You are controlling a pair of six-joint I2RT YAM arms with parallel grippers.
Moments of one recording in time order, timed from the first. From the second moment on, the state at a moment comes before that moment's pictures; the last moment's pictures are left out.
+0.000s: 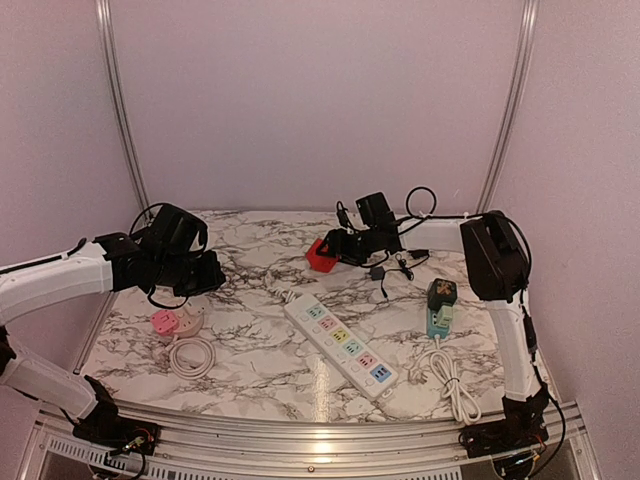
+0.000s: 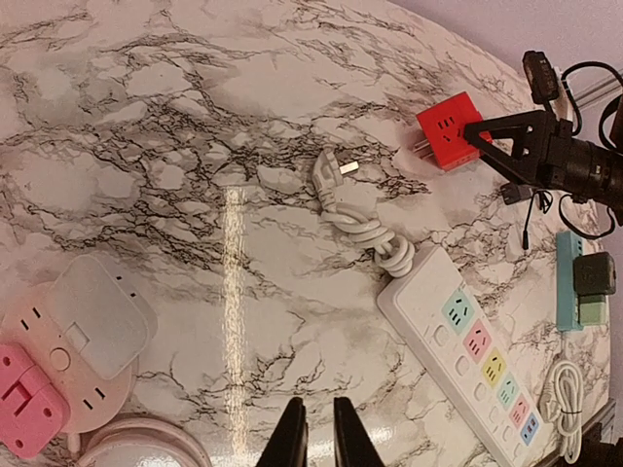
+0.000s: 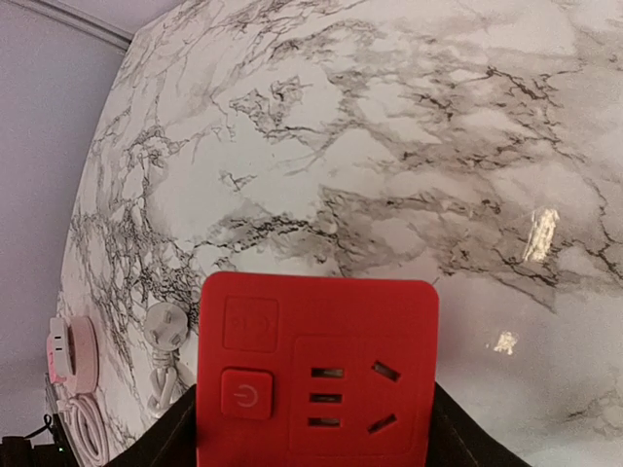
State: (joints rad) left arm -0.67 1.30 0.96 -0.48 -0.12 -0.72; right arm 0.51 2.33 1.77 -0.17 -0.44 0.53
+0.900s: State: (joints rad) left arm -0.64 1.30 0.95 -0.48 -0.13 -0.72; right arm 0.47 2.25 1.69 -0.17 -0.37 0.50
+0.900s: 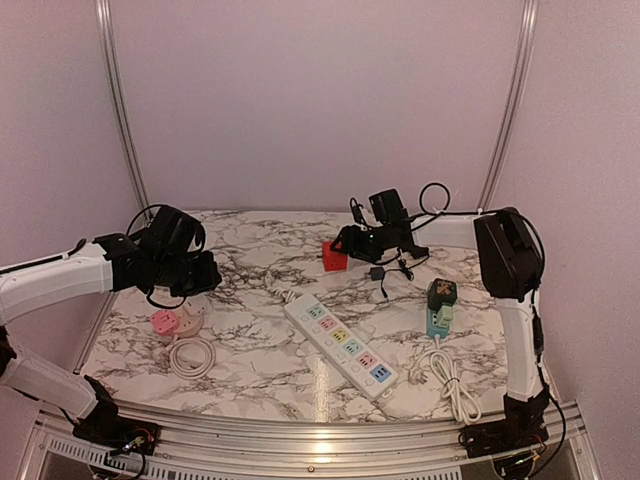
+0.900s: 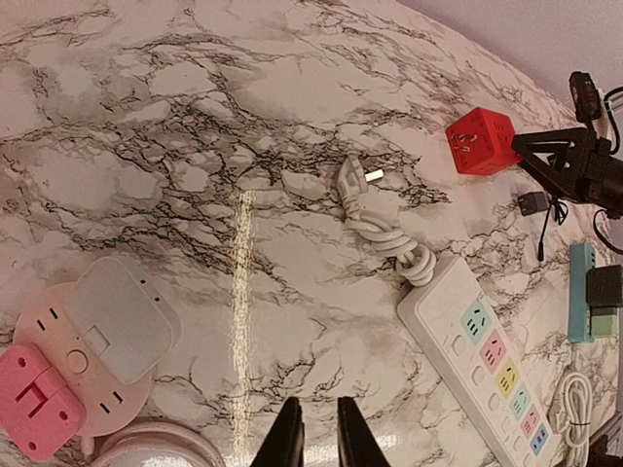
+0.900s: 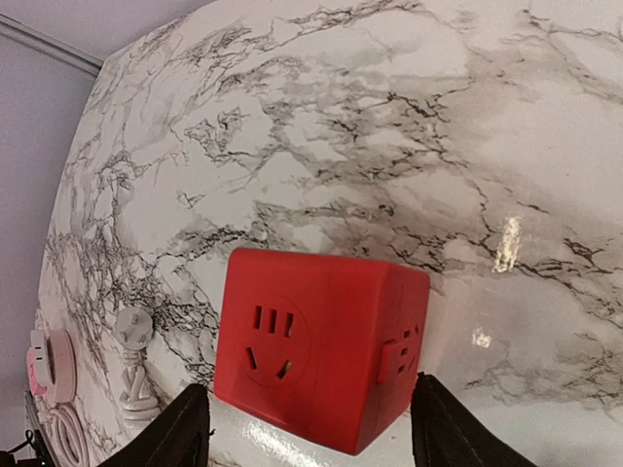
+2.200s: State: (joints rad) left arm -0.16 1.14 0.45 -0.20 0.00 -0.92; right arm 0.64 2.01 1.56 -0.23 -0.24 0.34
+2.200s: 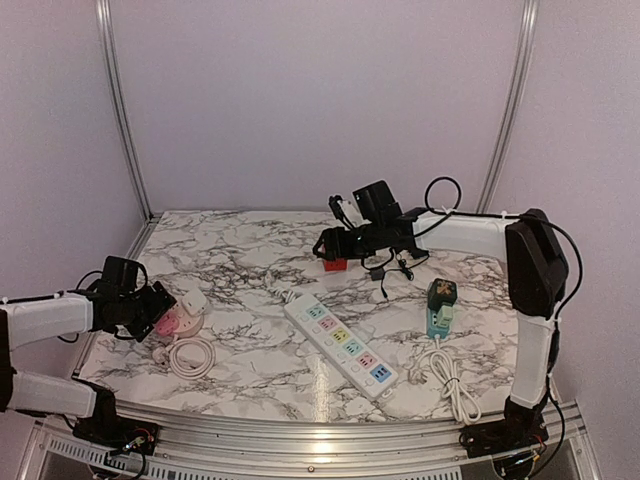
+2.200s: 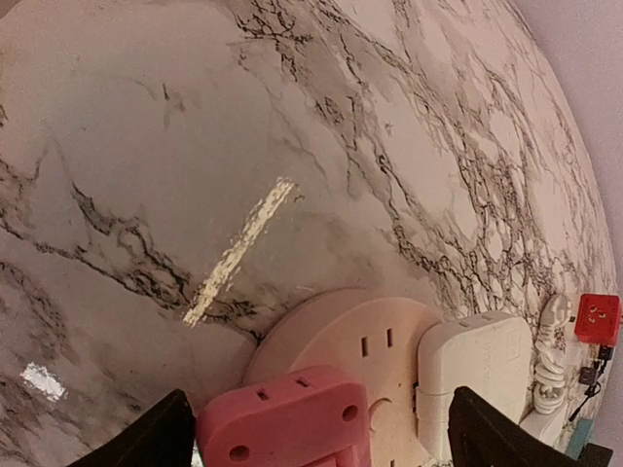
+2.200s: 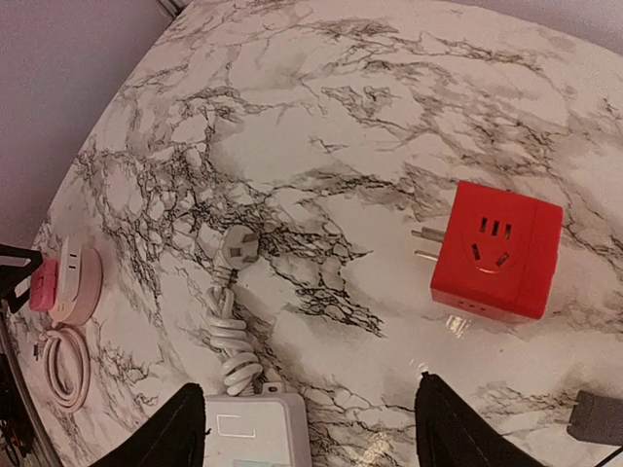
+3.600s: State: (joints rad) left arm -0.52 1.64 0.79 -0.14 0.13 -0.72; right arm 0.86 1.98 1.37 0.03 -0.39 0.61
